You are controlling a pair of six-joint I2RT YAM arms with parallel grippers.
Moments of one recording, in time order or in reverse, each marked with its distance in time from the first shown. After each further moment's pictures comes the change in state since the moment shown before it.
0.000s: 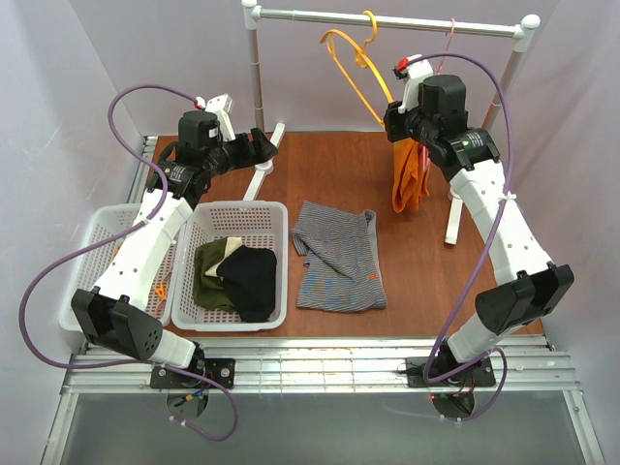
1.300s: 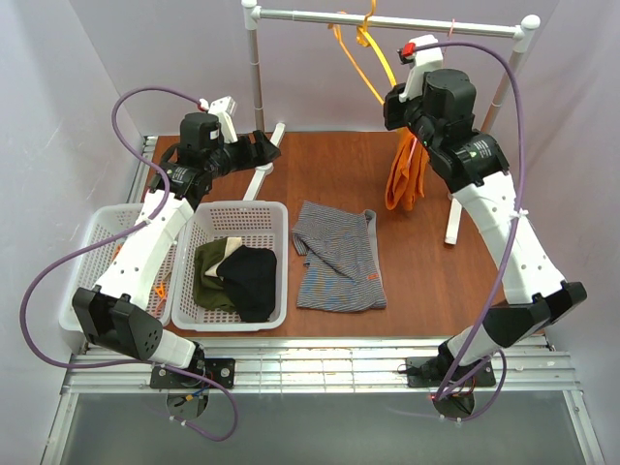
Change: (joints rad) left arm 0.000 0.000 -0.022 0.027 0.039 0.000; right arm 0.114 -0.066 0.064 0.076 0.204 0.007
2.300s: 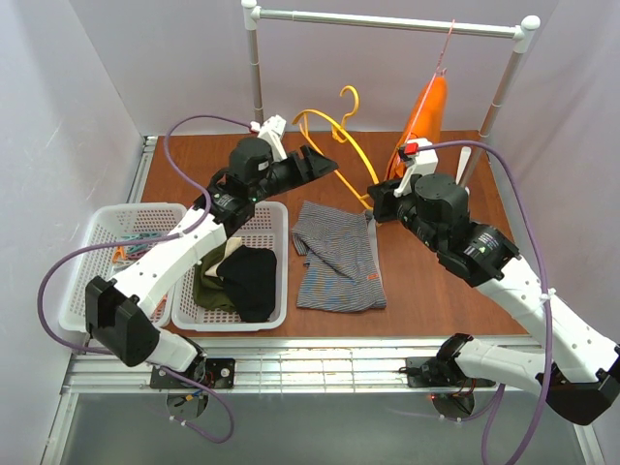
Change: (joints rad) left arm -0.275 -0.023 -0.190 0.364 -0.003 -0.370; right arm 0.300 -0.501 -0.676 0.049 0.076 0.362
